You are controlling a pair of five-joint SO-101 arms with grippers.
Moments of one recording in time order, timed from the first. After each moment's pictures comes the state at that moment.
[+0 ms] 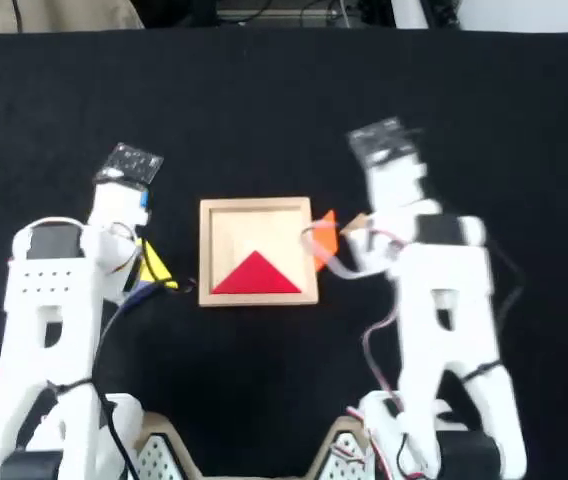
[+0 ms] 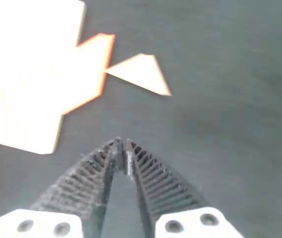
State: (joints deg) left arm -8.3 -32.7 41.4 74.2 -24.3; right arm -1.7 -28.1 42.6 62.8 18.3
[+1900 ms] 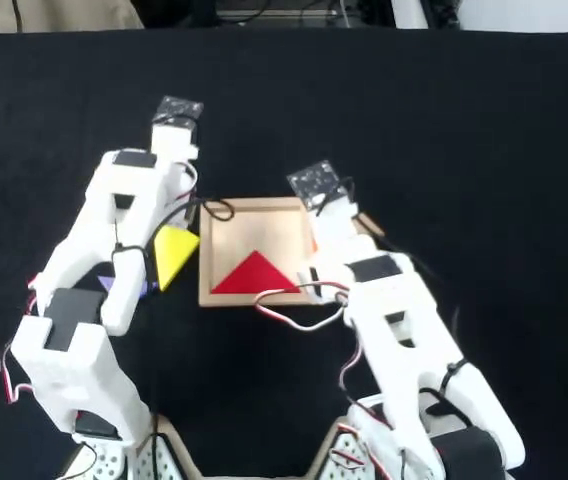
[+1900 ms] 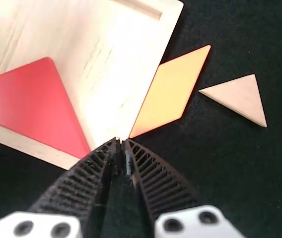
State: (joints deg) left arm 1.2 15.2 11.1 57.5 -7.3; right arm -13.7 -28.1 60.9 41.2 11.5
